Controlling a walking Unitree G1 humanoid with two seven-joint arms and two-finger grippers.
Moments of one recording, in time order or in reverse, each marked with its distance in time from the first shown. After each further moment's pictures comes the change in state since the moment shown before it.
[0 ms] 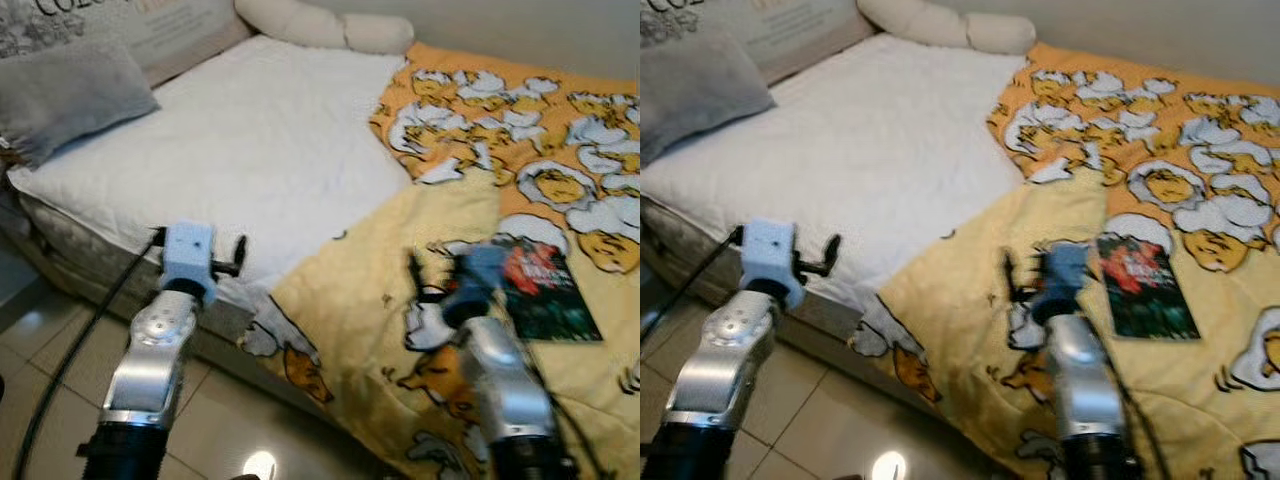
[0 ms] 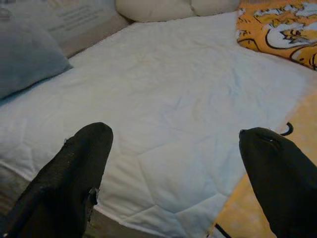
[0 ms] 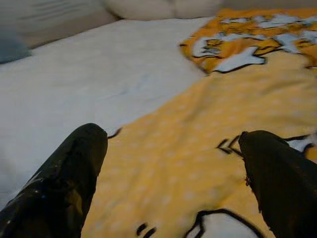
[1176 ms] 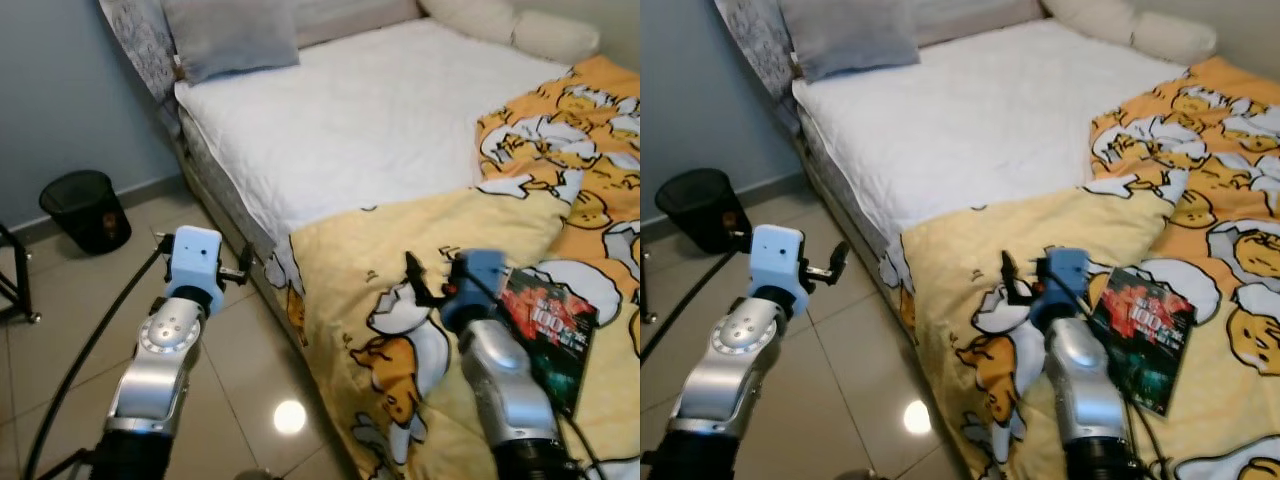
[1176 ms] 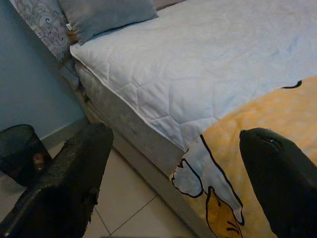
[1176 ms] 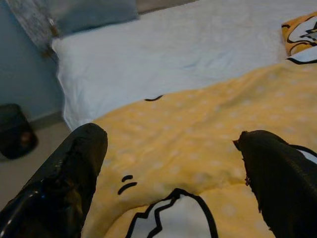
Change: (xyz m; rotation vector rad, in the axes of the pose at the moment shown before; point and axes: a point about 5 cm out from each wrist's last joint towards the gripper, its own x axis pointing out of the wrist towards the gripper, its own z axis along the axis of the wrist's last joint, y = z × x) left arm -0.005 -0.005 -0.009 -0.001 0.016 -0.024; right arm -0.002 0.002 -0.004 0.005 0.012 0.021
